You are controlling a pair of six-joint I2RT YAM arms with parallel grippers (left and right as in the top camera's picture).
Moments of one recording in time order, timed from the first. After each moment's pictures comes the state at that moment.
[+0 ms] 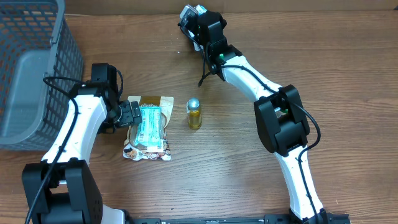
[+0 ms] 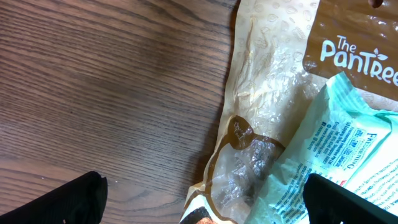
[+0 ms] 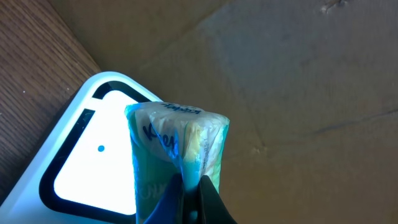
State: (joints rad) left arm 0.04 1.66 1.15 -0.96 -0.06 -0.25; right arm 0.47 2.45 1.96 0.12 0.34 -0.80
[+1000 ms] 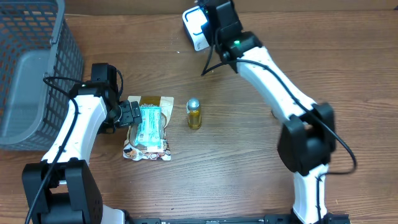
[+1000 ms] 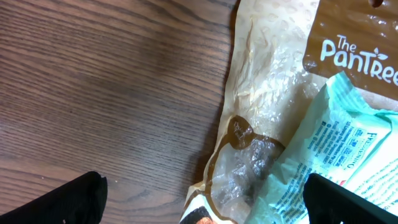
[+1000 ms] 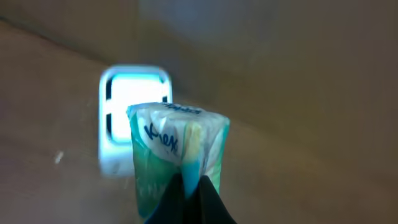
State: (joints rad) left arm 0.04 1.66 1.15 -0.96 -0.06 -0.25; right arm 0.46 2.14 1.97 -0.51 0.35 -0.09
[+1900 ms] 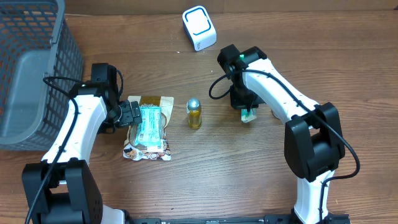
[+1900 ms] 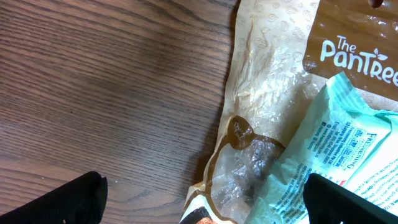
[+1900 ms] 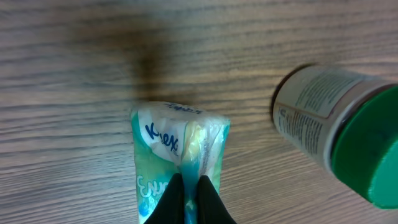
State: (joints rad) left arm 0.04 1.66 1.15 -0.96 -0.06 -0.25; right arm 0.44 2.09 1.69 -1.28 0.26 0.48
